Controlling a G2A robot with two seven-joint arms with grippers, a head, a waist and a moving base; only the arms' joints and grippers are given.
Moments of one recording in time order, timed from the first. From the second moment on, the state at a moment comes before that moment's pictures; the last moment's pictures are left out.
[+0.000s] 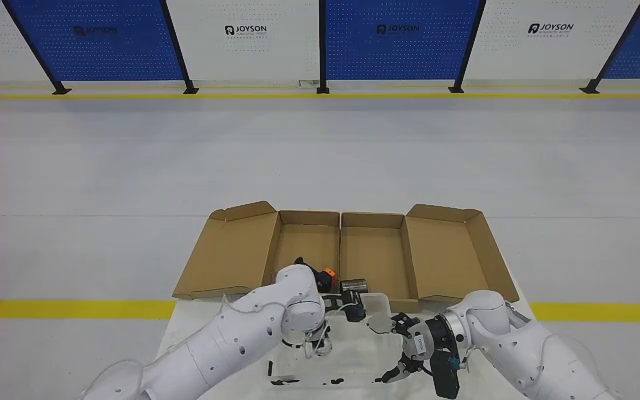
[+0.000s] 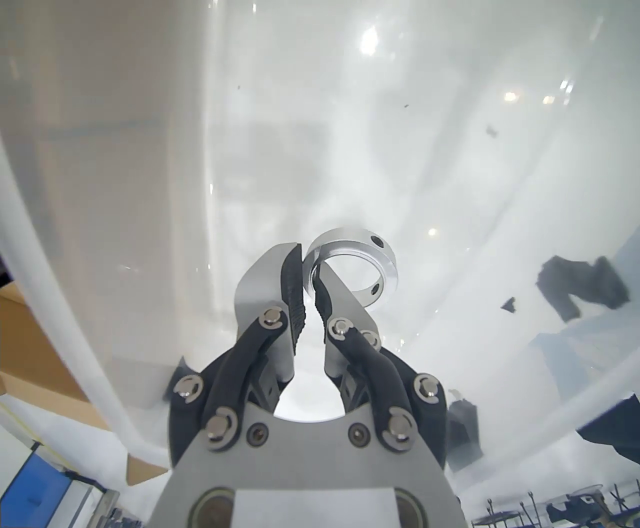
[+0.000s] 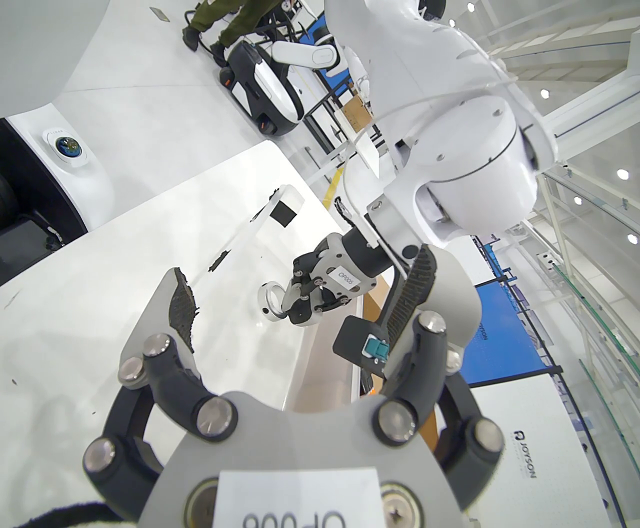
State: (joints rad) left arm 0.71 -1.29 -0.48 -1.37 0.84 -0.46 -1.35; right arm -0.91 -0.85 0.64 -1.25 -2.16 -0.46 -1.36
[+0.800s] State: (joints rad) left arm 0.59 -1.27 -0.61 -1.59 0.88 -0.27 -1.31; right arm -0.91 -0.85 0.64 -1.25 -2.16 -0.46 -1.36
